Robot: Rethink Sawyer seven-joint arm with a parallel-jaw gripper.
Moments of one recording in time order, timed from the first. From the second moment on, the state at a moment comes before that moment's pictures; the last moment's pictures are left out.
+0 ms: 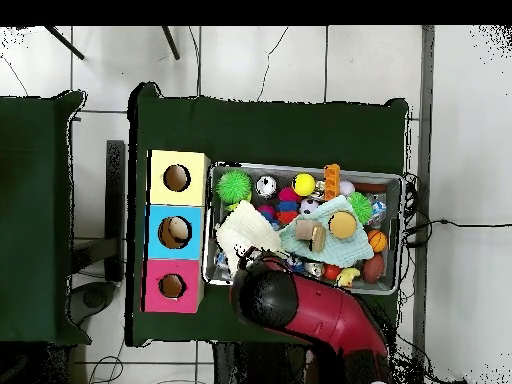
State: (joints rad) arm -0.28 -0.91 -0.05 2.04 0.03 0.40 1.83
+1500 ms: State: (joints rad) arm -0.64 -1.02 0.14 2.14 -0.02 0.45 1.83
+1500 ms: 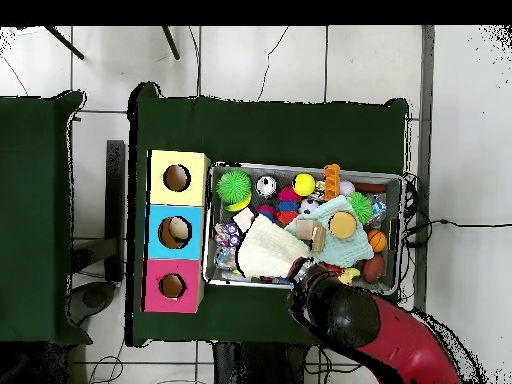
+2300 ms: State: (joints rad) arm -0.92 -1.08 0.28 2.15 -0.09 0.60 1.82
